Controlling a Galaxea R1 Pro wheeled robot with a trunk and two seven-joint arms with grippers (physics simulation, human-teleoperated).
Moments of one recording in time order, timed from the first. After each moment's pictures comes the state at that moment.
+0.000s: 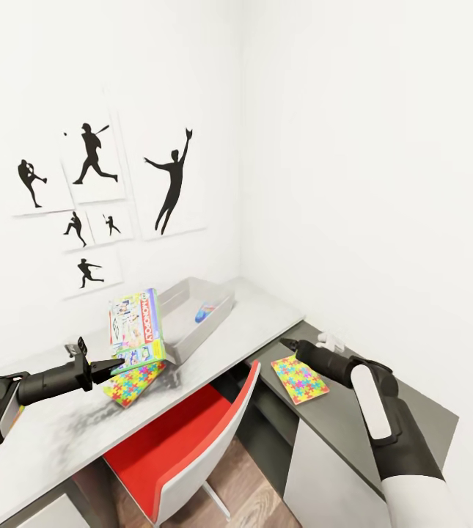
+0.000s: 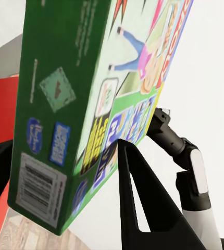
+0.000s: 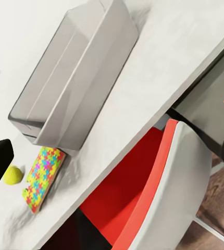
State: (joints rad) left arm -0.68 0.38 0.33 -0.72 0.04 1.00 -1.57; right arm -0.54 0.04 -0.13 -1.29 -0.56 0.84 0.13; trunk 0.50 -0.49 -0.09
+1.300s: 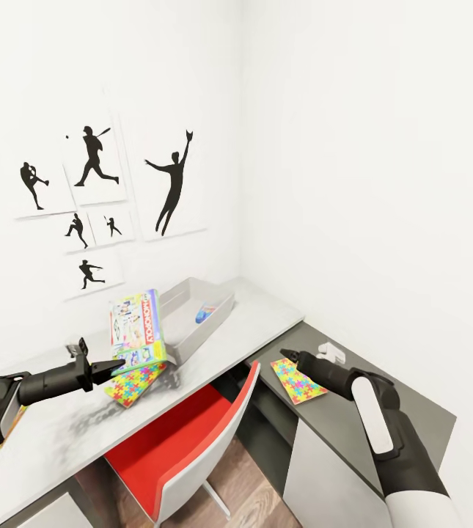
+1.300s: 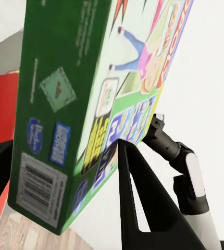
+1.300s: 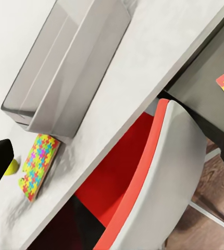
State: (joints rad) left arm -0.68 0.38 0.32 -0.72 0.04 1.00 -1.57; right arm -0.49 0.04 -0.13 -1.28 -0.56 0.83 0.14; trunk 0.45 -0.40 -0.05
